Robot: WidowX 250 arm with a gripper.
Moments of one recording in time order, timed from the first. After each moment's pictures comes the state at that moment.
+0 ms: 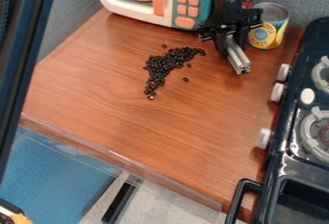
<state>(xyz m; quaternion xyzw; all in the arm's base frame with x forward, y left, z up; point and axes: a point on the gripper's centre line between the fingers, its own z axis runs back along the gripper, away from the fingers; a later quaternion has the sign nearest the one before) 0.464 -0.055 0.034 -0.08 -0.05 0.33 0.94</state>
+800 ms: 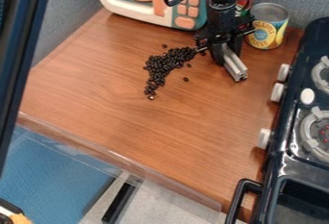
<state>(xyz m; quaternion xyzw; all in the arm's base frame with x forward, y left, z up) 0.459 -0.045 0.014 -0.08 -0.06 0.38 0.92</state>
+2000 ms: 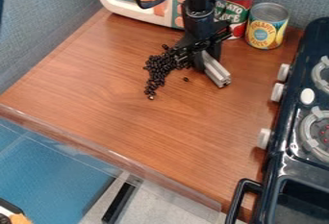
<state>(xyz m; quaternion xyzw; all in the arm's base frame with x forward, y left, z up) 0.428 -0.013 0.016 -0.08 -0.06 0.45 0.88</state>
